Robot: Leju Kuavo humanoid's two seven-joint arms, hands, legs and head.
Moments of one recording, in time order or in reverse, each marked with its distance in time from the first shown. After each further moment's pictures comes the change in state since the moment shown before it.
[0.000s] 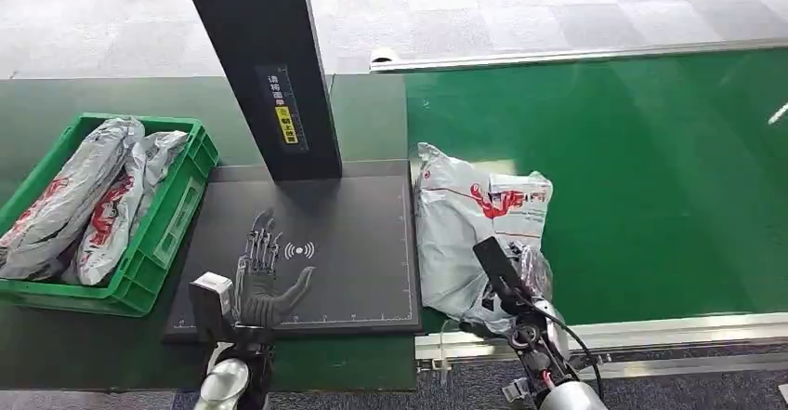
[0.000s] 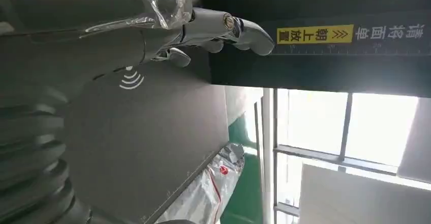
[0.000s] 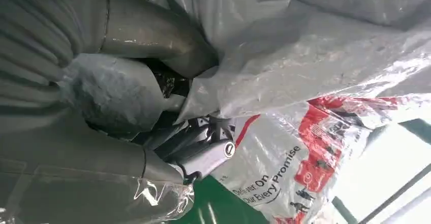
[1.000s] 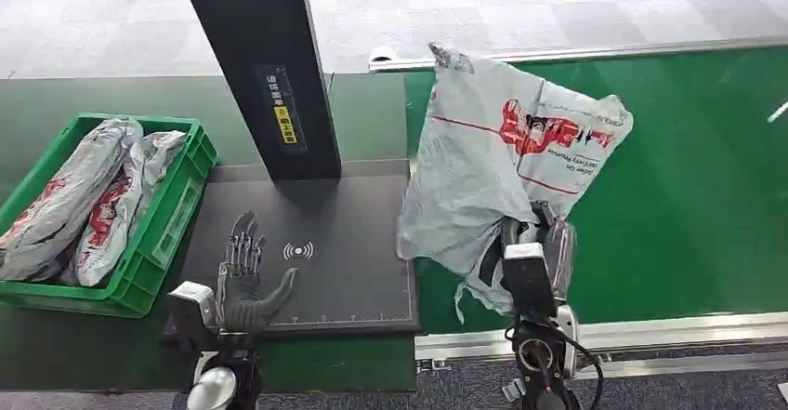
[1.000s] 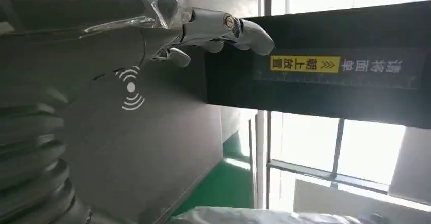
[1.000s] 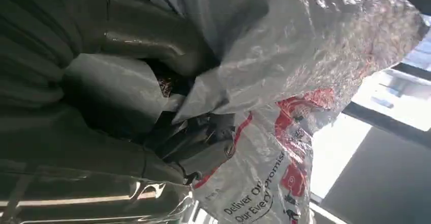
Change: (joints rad) left arm 0.050 0.004 0.032 -0.082 0.011 0.025 -0.006; right arm 0.350 0.076 0.177 -0.960 -0.184 0.058 -0.093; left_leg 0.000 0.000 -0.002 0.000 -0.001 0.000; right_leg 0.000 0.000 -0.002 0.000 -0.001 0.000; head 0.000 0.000
